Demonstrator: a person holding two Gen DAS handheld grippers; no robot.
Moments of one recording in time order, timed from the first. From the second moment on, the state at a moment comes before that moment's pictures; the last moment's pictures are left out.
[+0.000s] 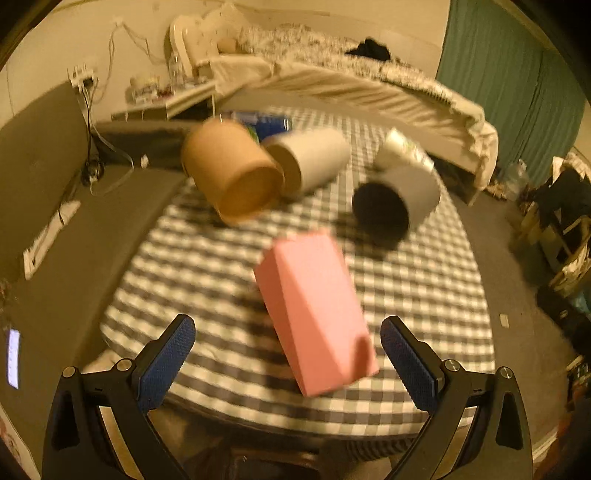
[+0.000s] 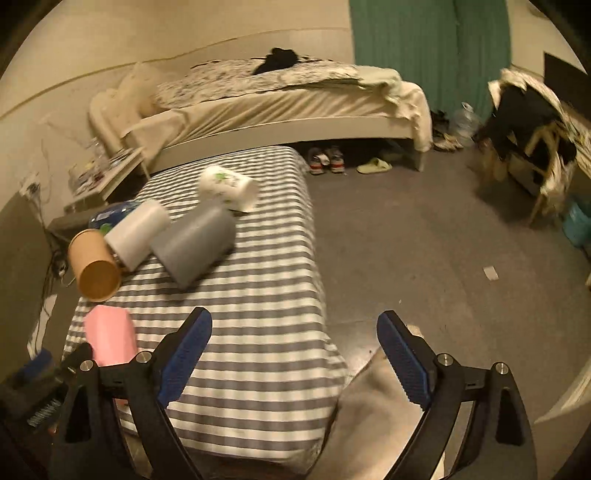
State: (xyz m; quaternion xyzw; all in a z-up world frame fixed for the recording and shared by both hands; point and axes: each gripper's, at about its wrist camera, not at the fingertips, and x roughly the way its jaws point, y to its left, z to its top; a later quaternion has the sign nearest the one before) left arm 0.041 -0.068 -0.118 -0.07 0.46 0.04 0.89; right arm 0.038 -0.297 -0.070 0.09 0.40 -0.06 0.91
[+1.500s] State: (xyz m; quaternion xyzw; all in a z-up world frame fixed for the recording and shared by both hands) left arm 0.058 -0.062 -0.108 -0.03 0.45 -0.03 0.89; right arm 0.048 -0.275 -0.096 0.10 0.45 -0.02 0.89
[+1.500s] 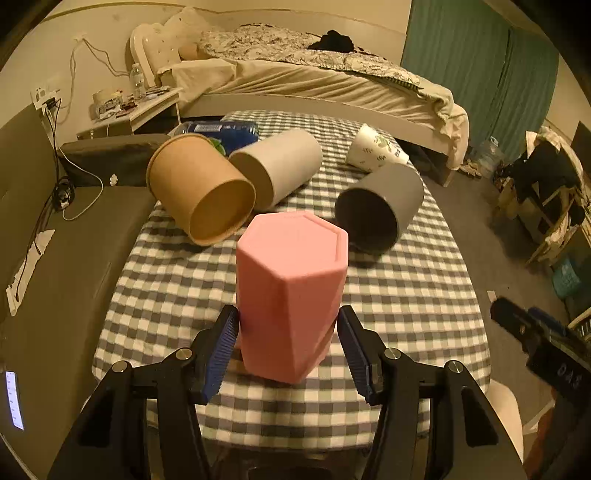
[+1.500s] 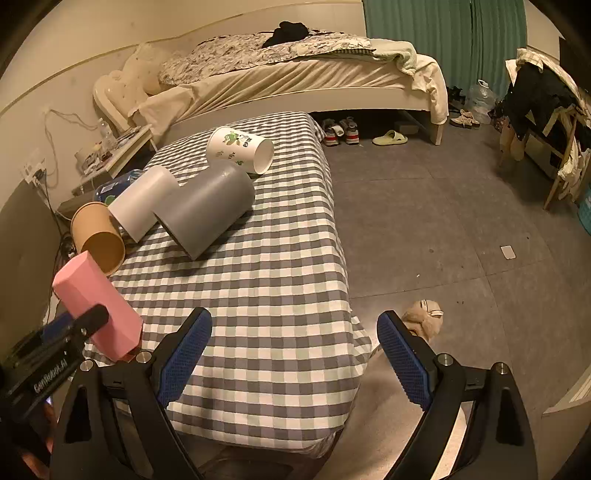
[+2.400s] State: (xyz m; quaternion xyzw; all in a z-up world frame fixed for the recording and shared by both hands) left arm 0.004 -0.003 -0.019 -0.02 0.33 -0.03 0.94; right arm 0.013 -0.225 -0.005 0.05 0.37 0.01 0.93
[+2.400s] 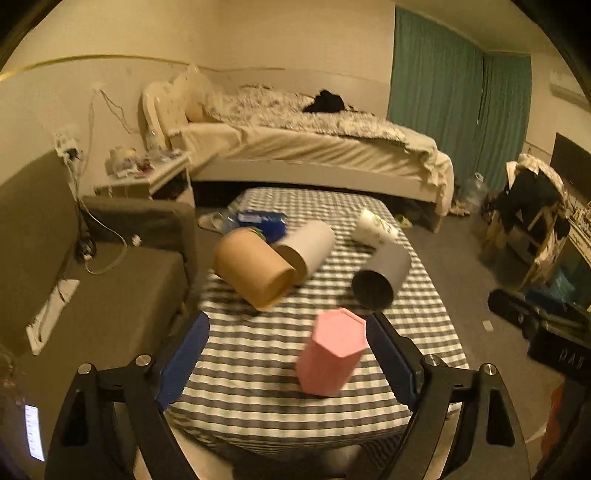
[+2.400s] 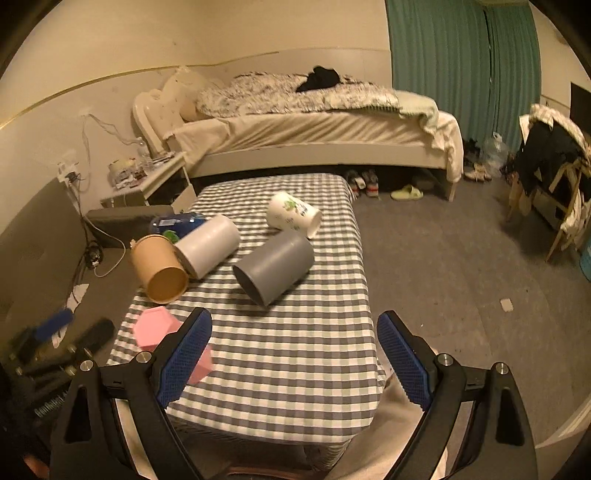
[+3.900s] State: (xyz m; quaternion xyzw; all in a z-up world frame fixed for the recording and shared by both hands) left arm -0.037 0.029 -0.033 -0.01 0.34 0.01 0.94; right arm -0.034 -0.180 -0.034 0.01 0.38 0.01 0.92
